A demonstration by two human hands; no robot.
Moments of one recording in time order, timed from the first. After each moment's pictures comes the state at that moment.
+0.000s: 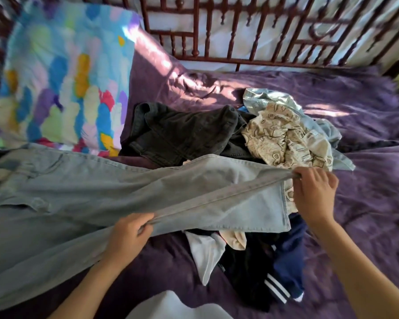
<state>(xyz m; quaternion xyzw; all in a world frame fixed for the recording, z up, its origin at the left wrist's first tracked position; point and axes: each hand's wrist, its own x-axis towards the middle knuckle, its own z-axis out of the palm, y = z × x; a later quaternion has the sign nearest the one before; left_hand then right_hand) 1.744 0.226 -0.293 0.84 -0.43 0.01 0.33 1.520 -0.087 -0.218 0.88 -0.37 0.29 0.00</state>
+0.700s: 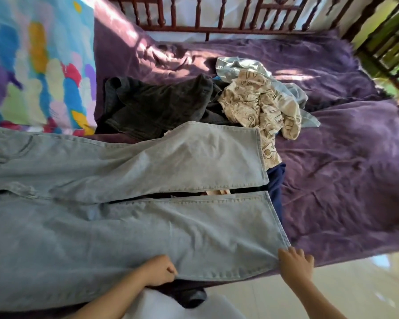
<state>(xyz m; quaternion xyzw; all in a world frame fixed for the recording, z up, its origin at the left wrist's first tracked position) 1.638 0.278 -0.388 0.67 -0.49 -0.56 0.04 1.336 0.086 -0.351 0.80 -0.52 -0.31 -0.02</state>
